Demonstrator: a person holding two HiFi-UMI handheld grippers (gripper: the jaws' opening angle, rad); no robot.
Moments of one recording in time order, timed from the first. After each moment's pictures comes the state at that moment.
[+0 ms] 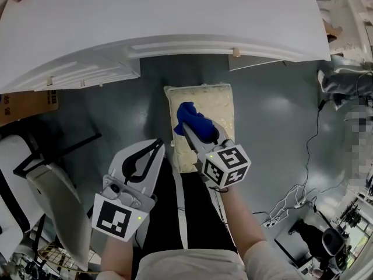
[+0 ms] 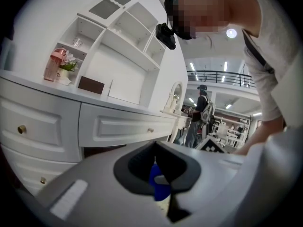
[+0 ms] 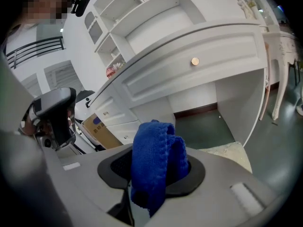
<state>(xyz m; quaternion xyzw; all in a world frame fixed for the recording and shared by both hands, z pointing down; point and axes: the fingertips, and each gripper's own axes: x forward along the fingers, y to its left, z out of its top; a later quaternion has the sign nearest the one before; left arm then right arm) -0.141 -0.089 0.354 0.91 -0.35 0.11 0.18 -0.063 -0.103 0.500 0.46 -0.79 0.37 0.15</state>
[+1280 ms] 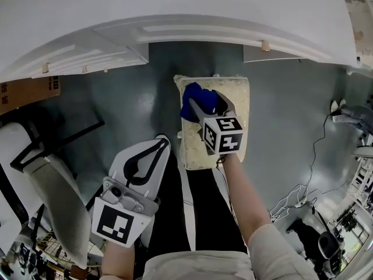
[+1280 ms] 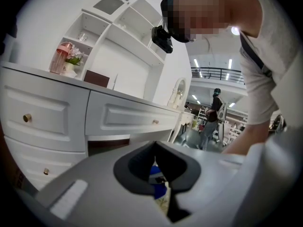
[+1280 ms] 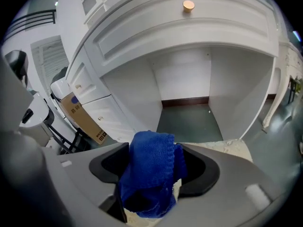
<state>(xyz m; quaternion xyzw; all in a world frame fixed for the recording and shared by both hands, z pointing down) -0.157 -0.088 0.387 0.91 -0.36 0.13 0.19 -0.053 -0.143 0.619 0.49 -0.75 0.35 0.27</state>
